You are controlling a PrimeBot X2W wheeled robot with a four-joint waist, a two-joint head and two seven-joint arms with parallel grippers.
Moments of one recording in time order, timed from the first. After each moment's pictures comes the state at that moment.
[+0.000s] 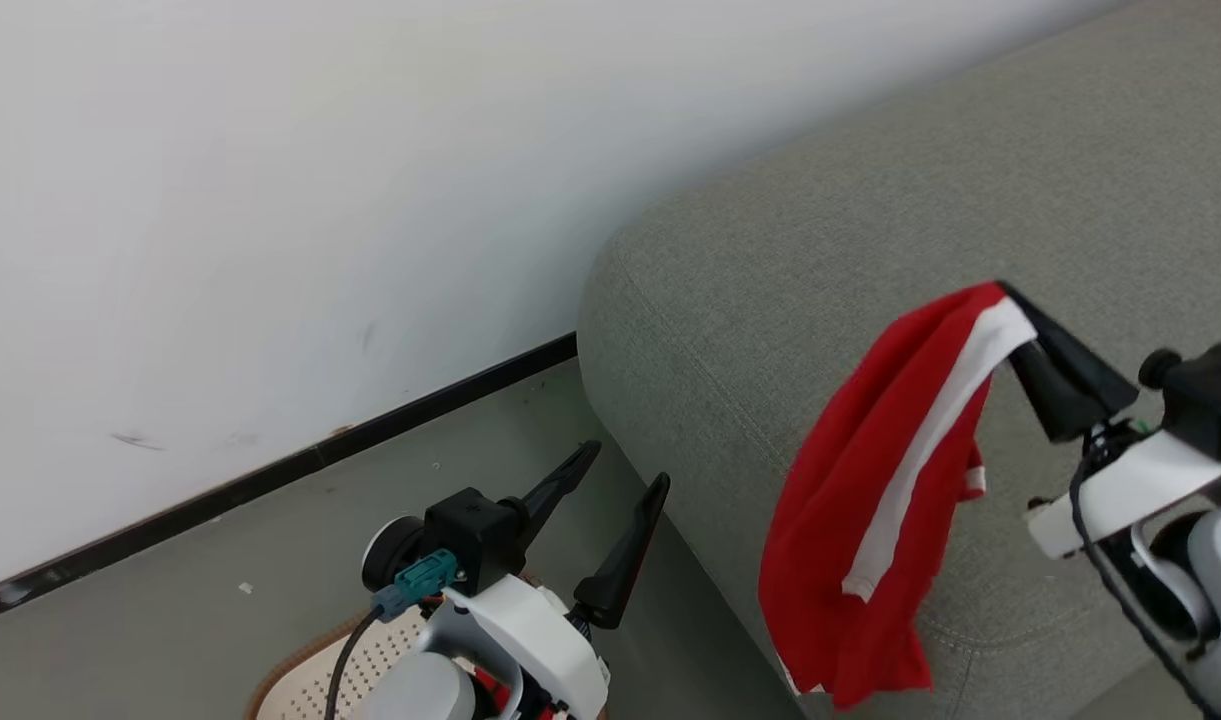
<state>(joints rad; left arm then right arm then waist) -0.31 0.05 -0.59 0.13 -0.52 -0.03 -0.08 -0.27 -0.39 0.24 -0.02 0.24 0.13 -0.19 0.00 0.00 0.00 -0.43</state>
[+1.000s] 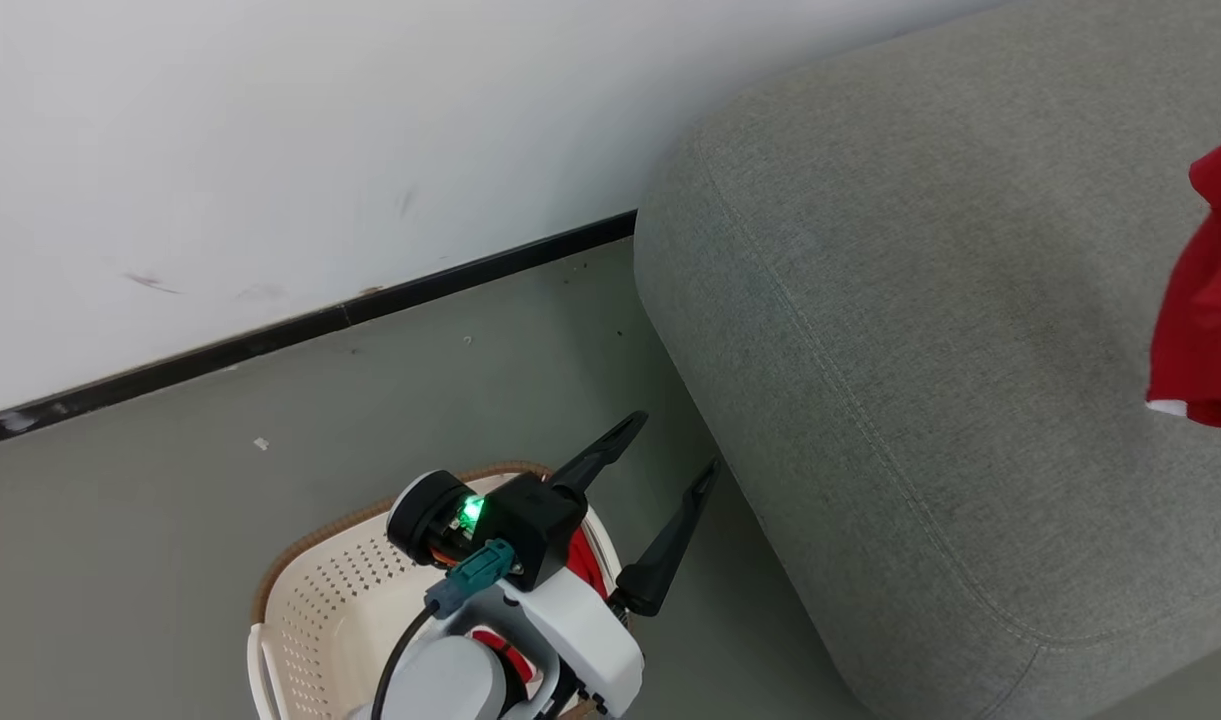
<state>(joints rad) -0.35 0.07 -0.66 0.01 -0.42 0.01 -0.02 -0.91 -0.60 -0.09 0.44 0.18 0.13 -0.11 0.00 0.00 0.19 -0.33</state>
